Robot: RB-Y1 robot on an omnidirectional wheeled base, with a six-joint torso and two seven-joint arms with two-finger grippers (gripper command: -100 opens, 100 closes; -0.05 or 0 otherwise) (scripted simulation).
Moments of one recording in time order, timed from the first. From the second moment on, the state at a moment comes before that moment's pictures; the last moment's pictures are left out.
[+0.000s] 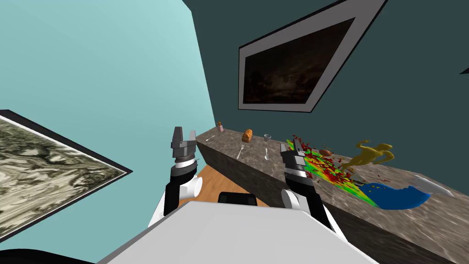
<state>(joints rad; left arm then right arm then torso) 0.46 -0.03 -0.02 -2.36 -0.05 -0.58 -0.11 0.54 0.00 -0.04 -2.24 -0.03 -0.42 -0.04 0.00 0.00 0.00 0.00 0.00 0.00</state>
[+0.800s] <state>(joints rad) 0.46 -0.03 -0.02 -2.36 -0.05 -0.58 -0.11 0.66 -0.15 -0.16 -2.22 0.03 -0.34 -0.10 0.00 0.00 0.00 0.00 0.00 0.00</state>
